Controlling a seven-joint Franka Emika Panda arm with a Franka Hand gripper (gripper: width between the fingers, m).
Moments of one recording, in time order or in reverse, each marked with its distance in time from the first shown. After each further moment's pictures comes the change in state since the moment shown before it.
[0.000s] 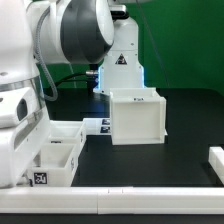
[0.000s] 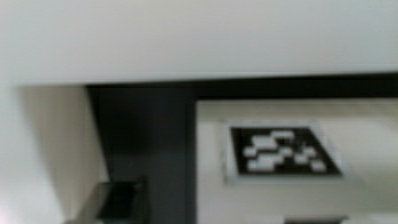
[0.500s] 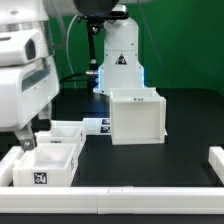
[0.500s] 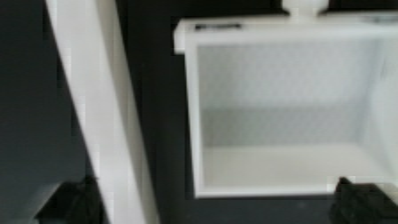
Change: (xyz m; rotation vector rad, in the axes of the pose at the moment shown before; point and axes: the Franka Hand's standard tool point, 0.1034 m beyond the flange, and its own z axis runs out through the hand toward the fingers) arm 0.028 -0.005 -0.061 -0.080 -0.028 0.056
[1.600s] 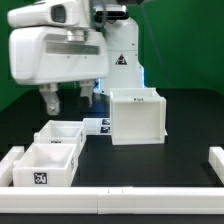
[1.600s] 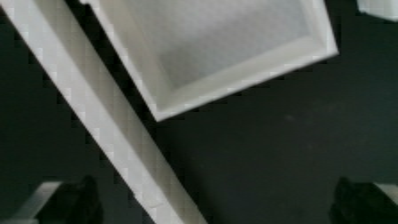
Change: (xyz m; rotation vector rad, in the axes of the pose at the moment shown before) arm 0.044 -0.035 -0.031 -0.114 -0.022 0.376
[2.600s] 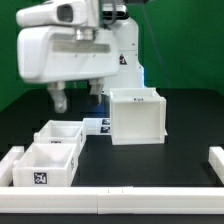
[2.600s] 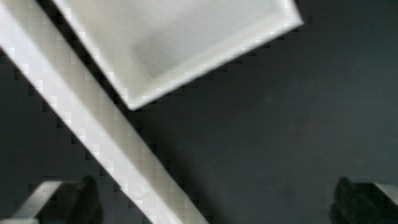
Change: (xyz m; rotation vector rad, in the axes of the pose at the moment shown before) arm 0.006 -0.021 -0.013 -0.002 -0.002 0.082
